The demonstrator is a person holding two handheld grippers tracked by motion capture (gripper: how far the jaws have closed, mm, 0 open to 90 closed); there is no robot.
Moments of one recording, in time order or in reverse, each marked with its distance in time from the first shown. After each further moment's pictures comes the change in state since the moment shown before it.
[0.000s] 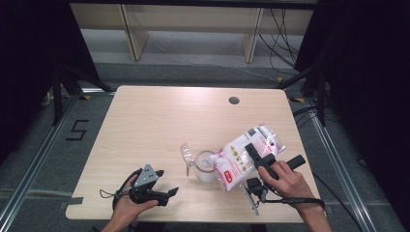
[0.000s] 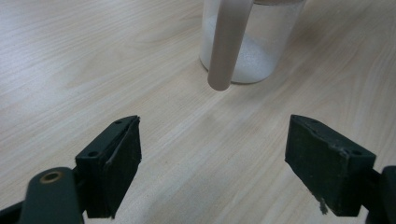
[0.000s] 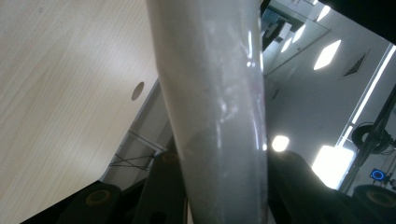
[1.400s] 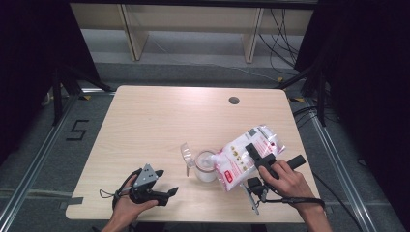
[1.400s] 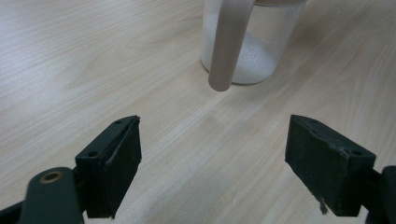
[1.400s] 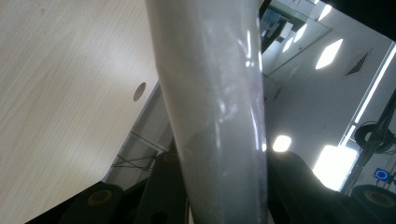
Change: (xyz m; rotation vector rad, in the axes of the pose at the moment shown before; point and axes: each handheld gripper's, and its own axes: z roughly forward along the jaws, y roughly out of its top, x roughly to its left) left arm 0.000 0.000 -0.001 0.002 0.001 -0.009; right arm -0.014 0.002 0.008 -0.116 0.008 -0.194
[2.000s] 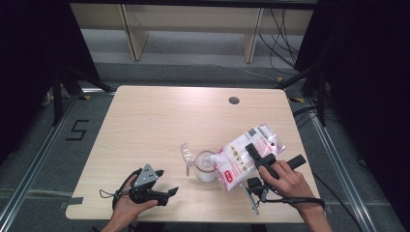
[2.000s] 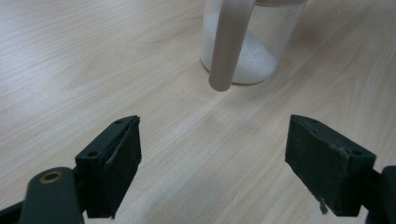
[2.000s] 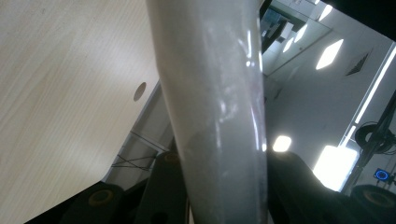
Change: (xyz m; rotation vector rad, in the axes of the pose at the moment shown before) left arm 0.000 0.000 0.000 -0.001 0.001 -0.006; right arm 0.003 0.000 -0.002 0.026 0.001 0.048
